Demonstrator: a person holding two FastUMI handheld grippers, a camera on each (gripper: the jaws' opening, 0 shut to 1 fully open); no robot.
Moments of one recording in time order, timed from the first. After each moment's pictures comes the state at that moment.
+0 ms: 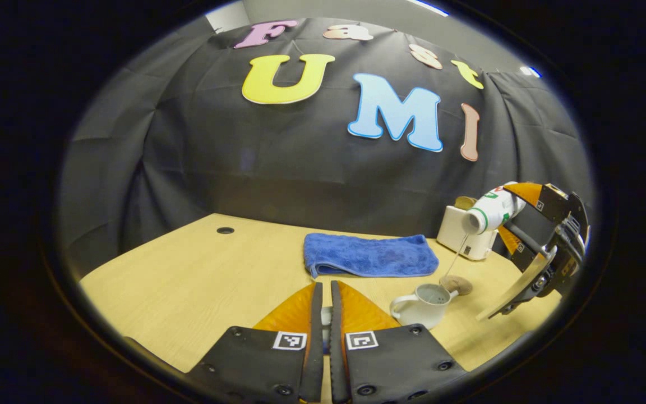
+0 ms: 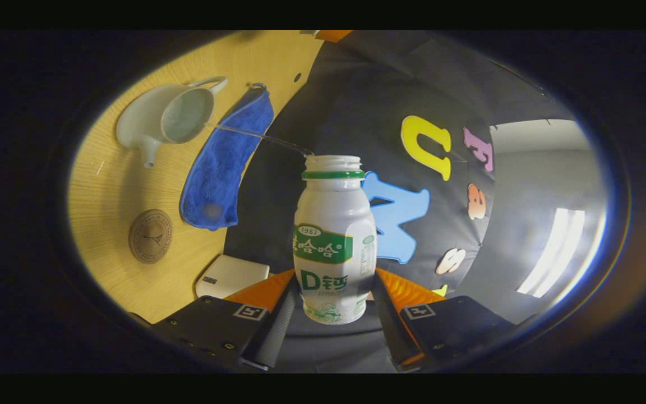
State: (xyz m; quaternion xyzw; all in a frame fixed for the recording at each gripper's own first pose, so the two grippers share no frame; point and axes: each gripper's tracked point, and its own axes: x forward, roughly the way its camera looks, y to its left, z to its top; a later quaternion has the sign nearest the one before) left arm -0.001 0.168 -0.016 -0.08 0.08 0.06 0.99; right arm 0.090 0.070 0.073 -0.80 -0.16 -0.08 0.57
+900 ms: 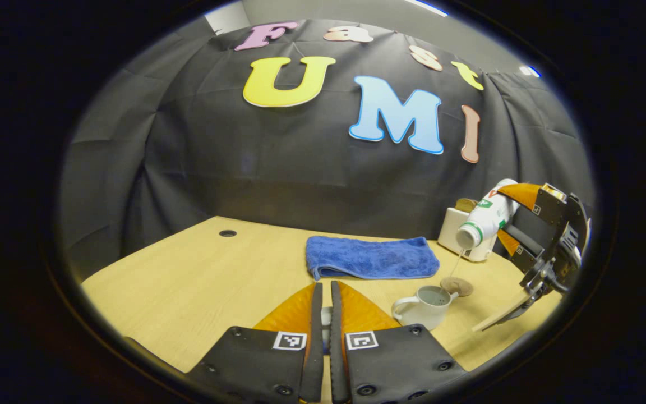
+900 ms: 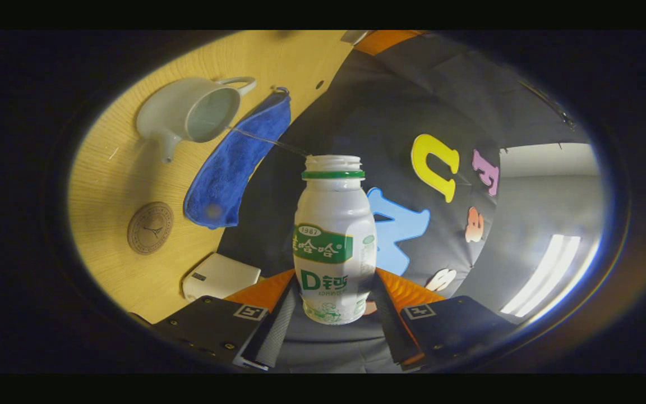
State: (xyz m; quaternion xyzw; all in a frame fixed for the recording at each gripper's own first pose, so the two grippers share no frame) left arm -0.004 0.173 -0.012 -0.08 0.07 0.06 0.99; right arm 0.087 0.080 0.076 -0.84 -0.18 -0.06 0.50
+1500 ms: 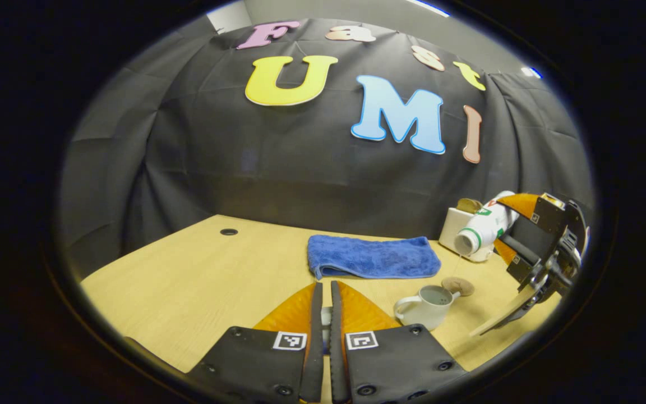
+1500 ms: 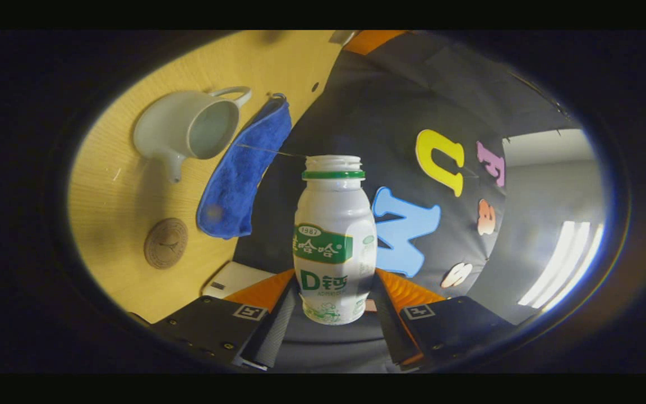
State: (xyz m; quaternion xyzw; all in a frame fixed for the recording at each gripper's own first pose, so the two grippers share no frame) left arm -0.004 0.176 -0.014 -0.08 0.08 0.07 0.99; right arm 0.091 0.075 0.068 -0.80 -0.14 -0.03 0.58
